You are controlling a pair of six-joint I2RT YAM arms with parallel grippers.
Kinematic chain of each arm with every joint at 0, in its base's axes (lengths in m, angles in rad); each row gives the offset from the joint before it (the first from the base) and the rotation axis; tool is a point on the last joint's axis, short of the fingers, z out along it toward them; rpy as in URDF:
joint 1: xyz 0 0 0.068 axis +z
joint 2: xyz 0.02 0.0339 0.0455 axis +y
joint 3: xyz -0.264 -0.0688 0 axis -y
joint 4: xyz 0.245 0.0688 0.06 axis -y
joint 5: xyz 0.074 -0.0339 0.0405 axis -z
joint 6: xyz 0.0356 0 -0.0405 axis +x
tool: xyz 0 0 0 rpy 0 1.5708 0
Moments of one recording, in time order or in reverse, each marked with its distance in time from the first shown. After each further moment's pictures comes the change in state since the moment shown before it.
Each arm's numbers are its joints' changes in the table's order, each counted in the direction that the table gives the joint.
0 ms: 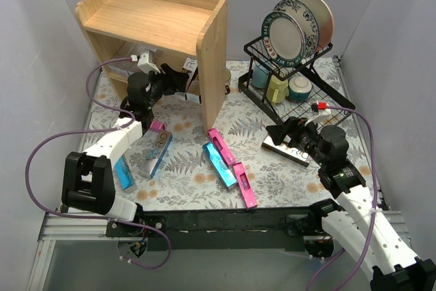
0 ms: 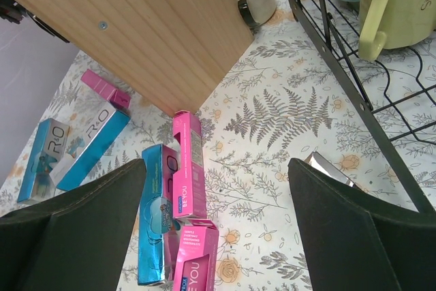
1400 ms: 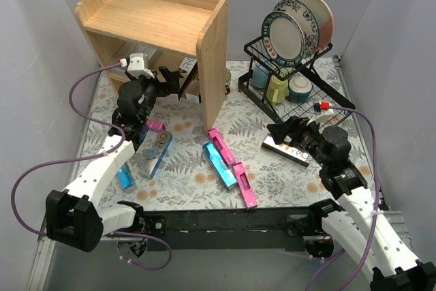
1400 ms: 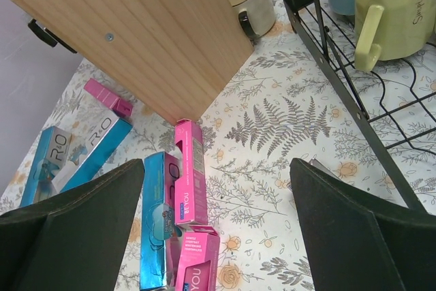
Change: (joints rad) left arm -0.087 -0.266 -0.049 -0.123 -0.308 0.314; right arm 0.000 -0.017 0.012 0.001 0.014 0.000
